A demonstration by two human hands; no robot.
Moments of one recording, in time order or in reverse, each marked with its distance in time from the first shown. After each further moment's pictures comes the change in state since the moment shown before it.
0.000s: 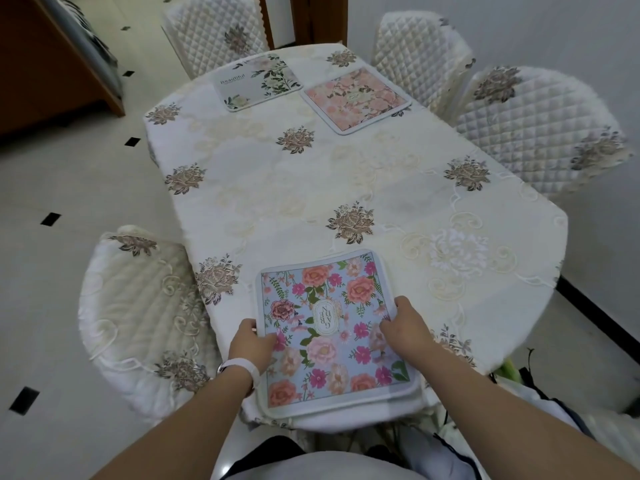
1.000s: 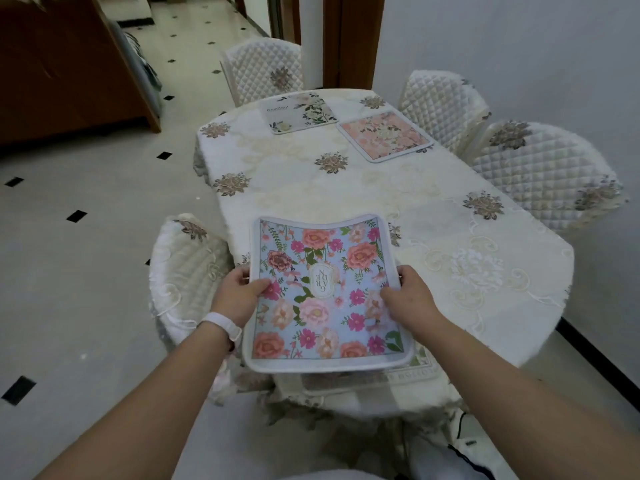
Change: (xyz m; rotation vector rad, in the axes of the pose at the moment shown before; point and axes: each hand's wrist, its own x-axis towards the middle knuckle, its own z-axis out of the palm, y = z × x) left_hand -0.043 0.031 -0.129 -0.493 0.008 0.243; right_hand -0.069 -0.106 0.010 0.164 0.130 -0.210
